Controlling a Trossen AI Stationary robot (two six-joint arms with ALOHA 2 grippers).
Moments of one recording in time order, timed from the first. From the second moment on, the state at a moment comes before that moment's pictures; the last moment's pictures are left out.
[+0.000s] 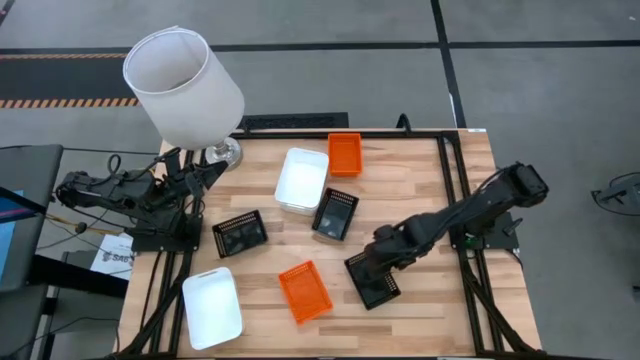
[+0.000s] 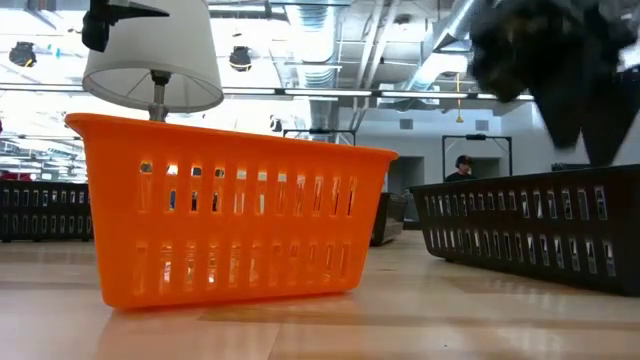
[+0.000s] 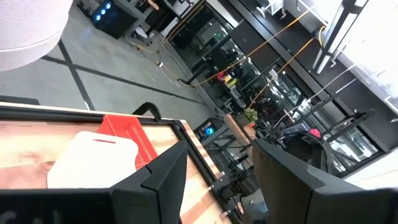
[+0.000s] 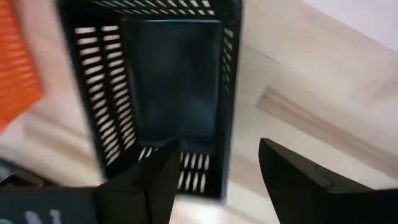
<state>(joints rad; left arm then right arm) -0.25 0.38 0.64 -0.28 -0.82 -0.88 0.36 1.55 1.07 -0.86 -0.13 1.52</state>
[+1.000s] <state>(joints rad) -0.25 0.38 0.64 -0.30 -0.83 -0.87 0.22 1.53 1.06 -0.72 -0.23 1.42</state>
